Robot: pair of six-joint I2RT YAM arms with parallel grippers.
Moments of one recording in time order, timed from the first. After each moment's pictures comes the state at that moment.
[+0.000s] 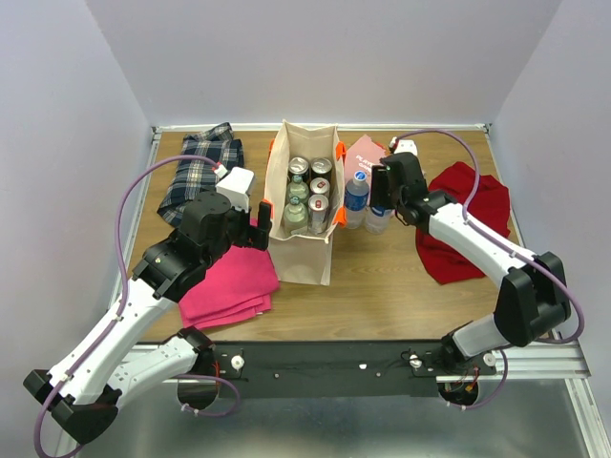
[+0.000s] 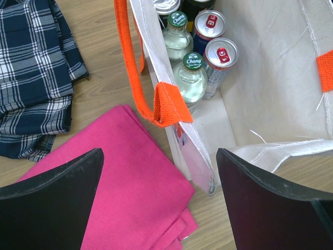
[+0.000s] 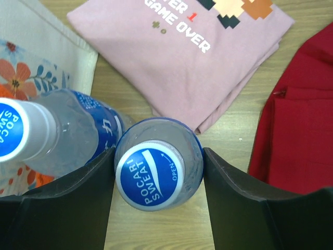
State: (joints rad) left arm -0.65 0.86 1.05 -0.63 -0.22 -0.16; right arm 0.47 1.48 1.12 -0.31 0.33 0.27
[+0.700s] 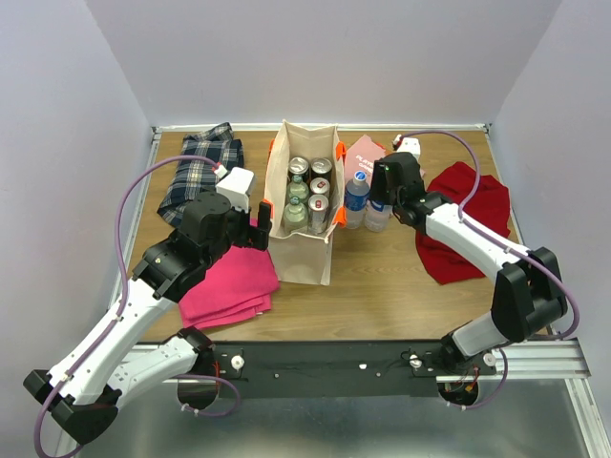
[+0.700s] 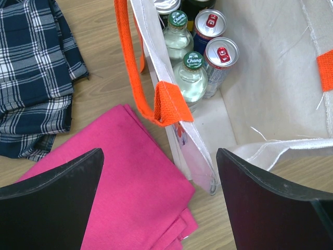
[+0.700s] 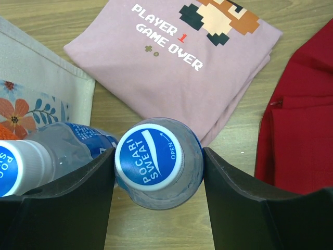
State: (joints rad) left arm -0.65 0.86 1.05 -0.63 -0.22 -0.16; right arm 0.47 1.51 1.09 -0.18 0.41 0.34
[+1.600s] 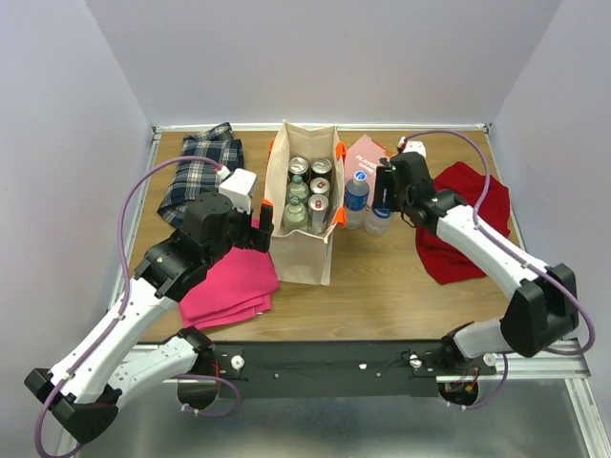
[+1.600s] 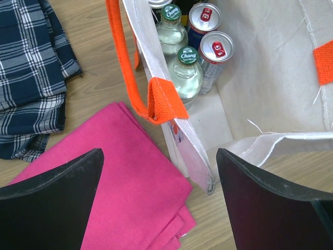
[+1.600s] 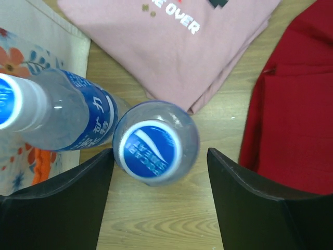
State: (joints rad) left arm -0.65 0.86 1.04 -0.63 -0.20 -0.16; right arm 0.47 1.43 1.12 -0.41 0.34 0.34
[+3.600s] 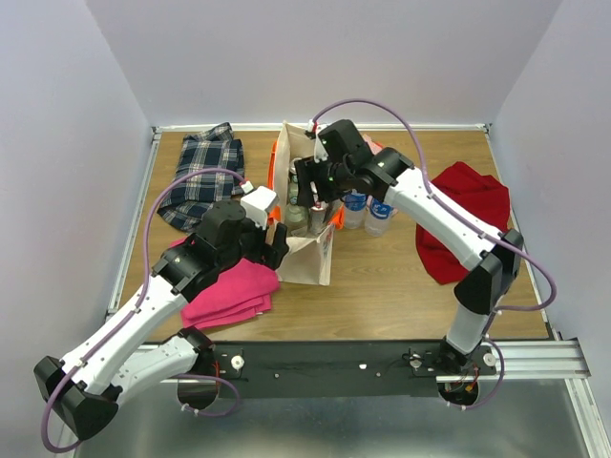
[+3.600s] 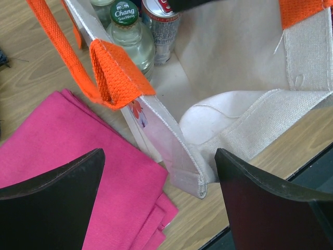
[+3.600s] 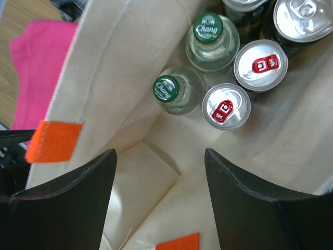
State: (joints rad) left arm -0.66 0.89 0.90 -0.56 0.01 -0.14; right arm 0.77 1.77 1.84 -0.82 -0.06 0.31
